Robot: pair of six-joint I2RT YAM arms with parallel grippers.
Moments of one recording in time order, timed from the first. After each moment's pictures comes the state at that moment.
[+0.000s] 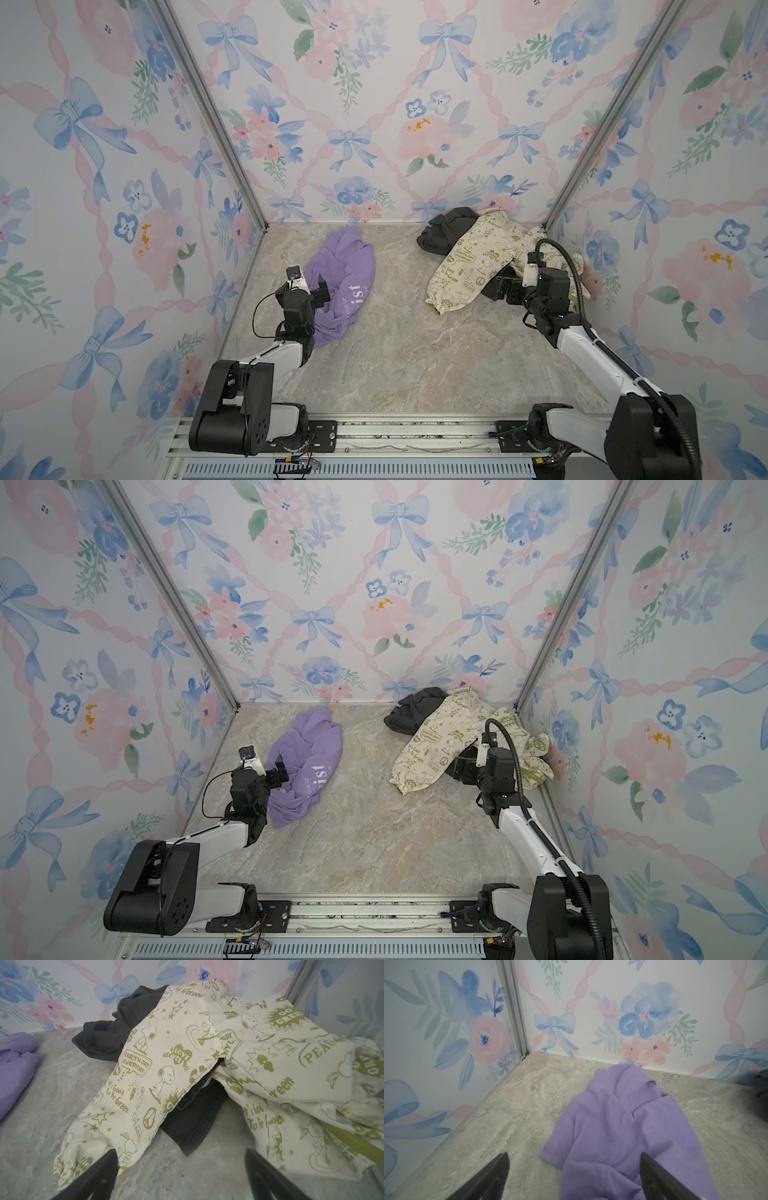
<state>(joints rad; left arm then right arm) -0.07 1.34 0.36 0.75 -0.29 -0.10 0.03 1.17 0.63 0.02 -0.03 0.09</state>
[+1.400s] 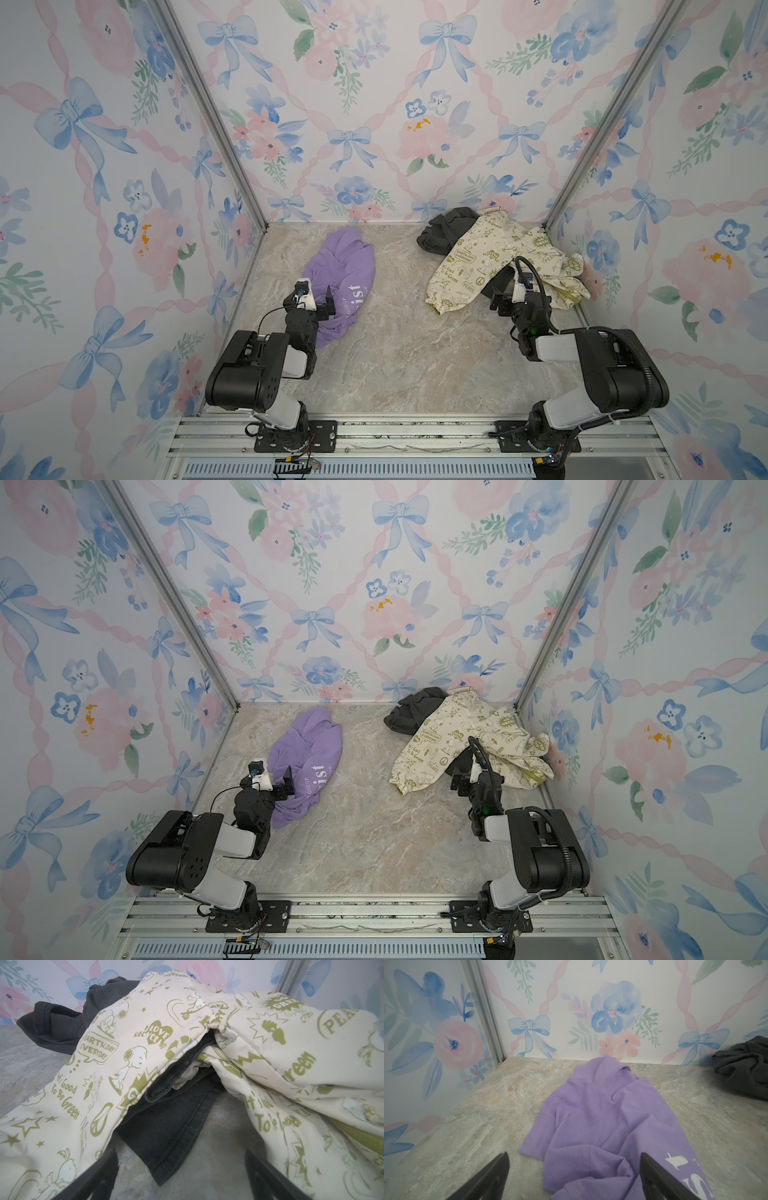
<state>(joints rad) -0.08 1.55 0.20 1.23 -0.15 -0.02 0.03 1.54 0.37 0.83 0.06 0.03</state>
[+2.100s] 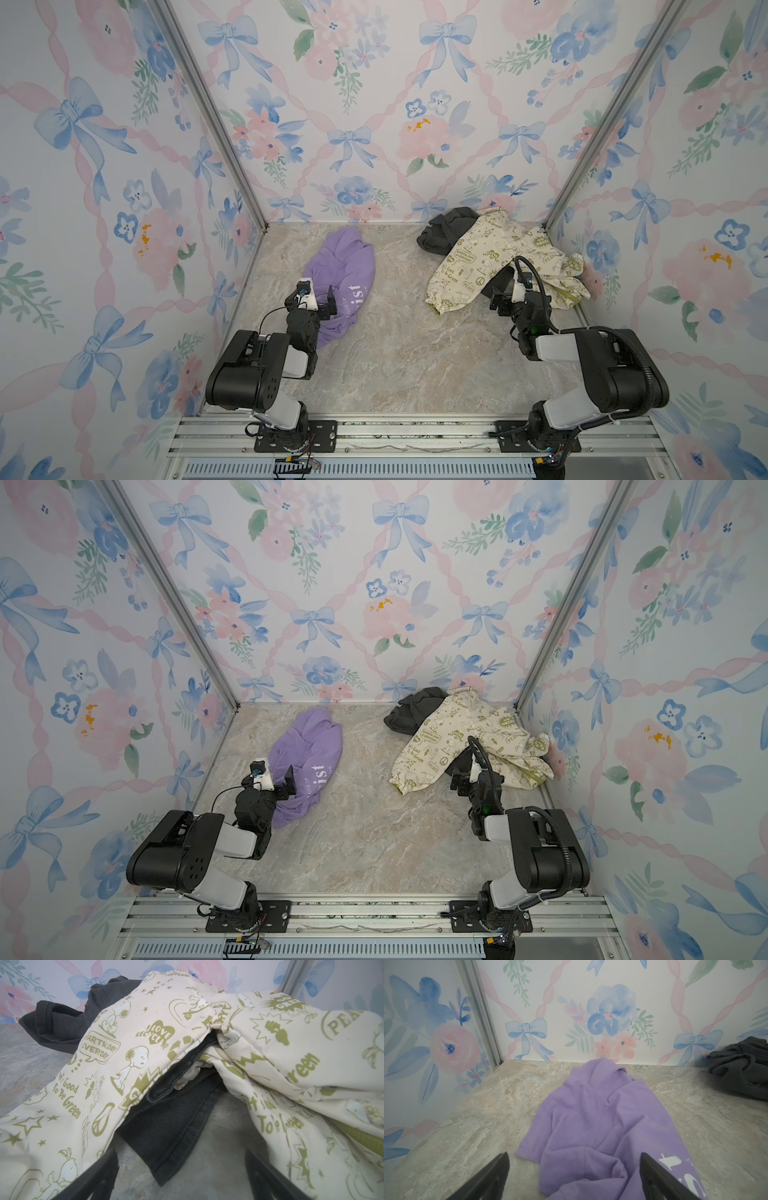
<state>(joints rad) -0.09 1.55 0.20 1.24 -0.15 -0.02 0.03 1.54 0.37 0.82 0.05 0.03</state>
